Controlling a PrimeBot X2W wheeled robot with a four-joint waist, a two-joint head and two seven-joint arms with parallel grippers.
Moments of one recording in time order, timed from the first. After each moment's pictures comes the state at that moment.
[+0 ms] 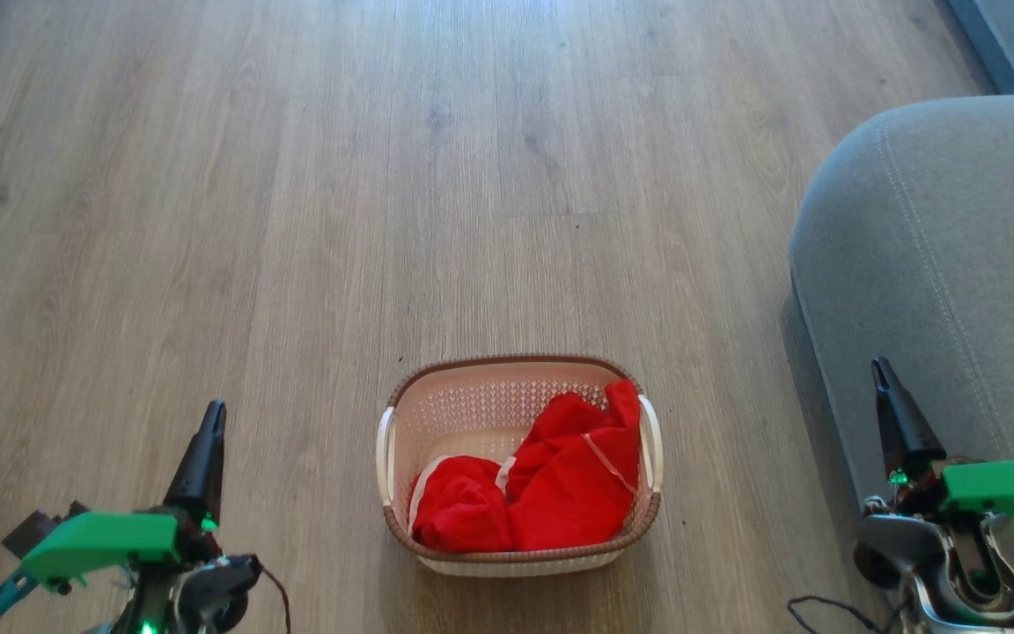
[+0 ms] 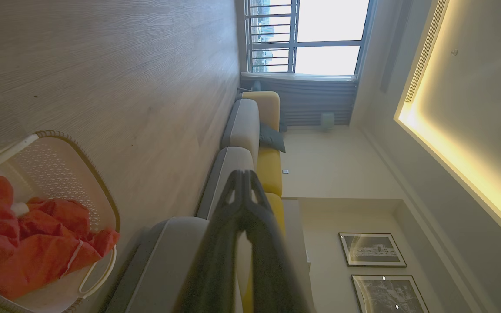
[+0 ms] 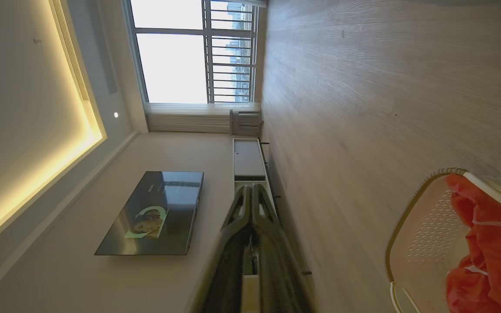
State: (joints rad) left arm -0.06 0.03 0.08 0.28 -1.60 -0.12 0.11; right arm -0.09 -0.05 -0.13 0.28 1.60 0.13 0.11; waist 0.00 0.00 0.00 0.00
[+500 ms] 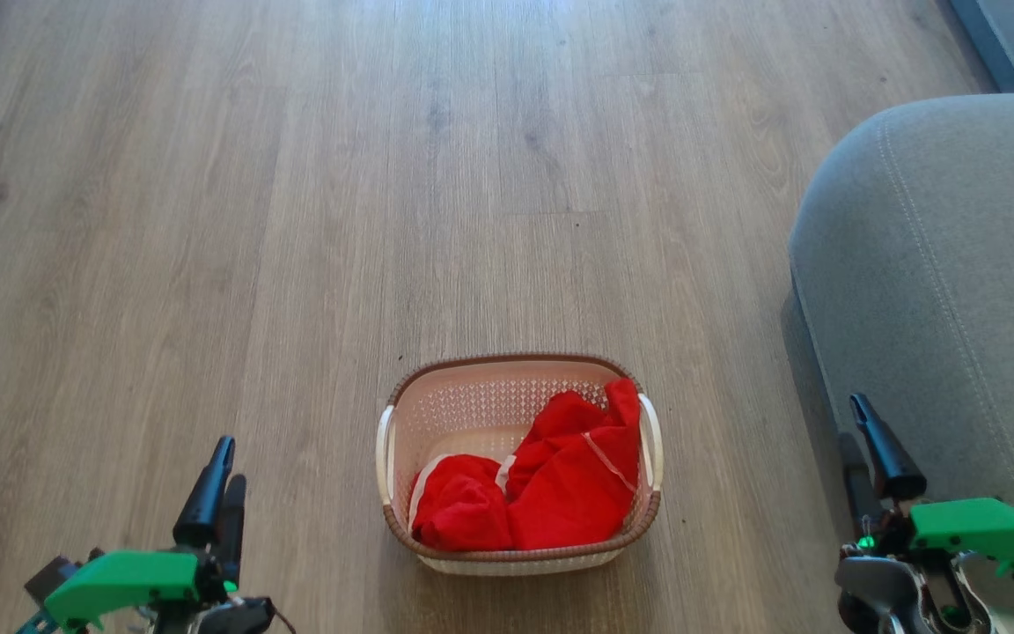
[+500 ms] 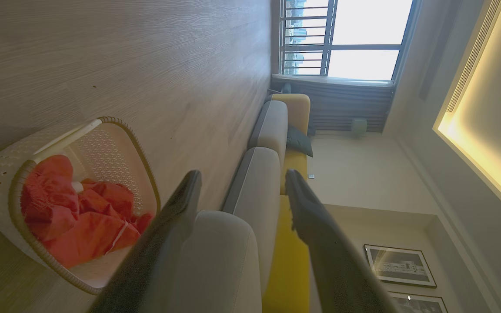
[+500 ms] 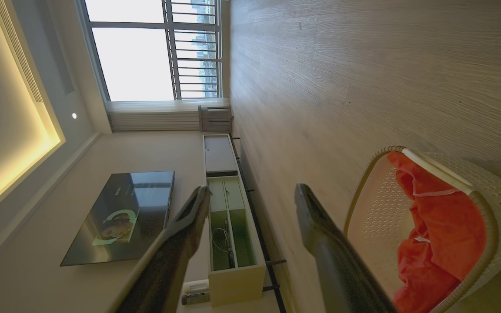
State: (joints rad) left arm -0.02 0.03 0.06 0.36 -1.59 -0.12 0.08; right arm -0.05 -0.04 -0.10 0.37 1.59 0.13 0.10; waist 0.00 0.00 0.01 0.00
